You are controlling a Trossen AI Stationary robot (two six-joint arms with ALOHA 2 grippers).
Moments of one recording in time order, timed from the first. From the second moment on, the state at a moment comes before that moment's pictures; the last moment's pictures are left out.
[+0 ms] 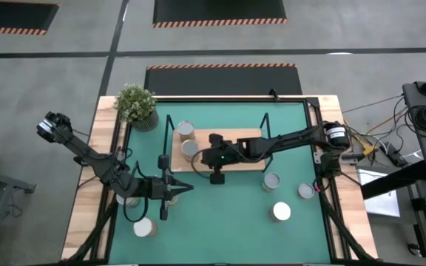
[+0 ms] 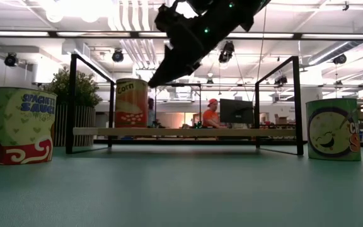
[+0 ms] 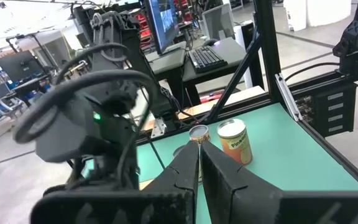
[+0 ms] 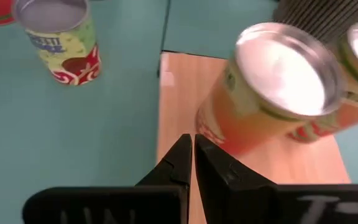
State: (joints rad) left arm -0.61 1.18 0.86 0.21 -0.65 0.23; right arm 0.02 1.87 1.35 -0.14 0.08 -0.13
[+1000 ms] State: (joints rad) left arm -0.61 1.18 0.86 0.21 -0.65 0.23; right arm -0.02 1.94 1.35 -0.07 0.38 -0.22
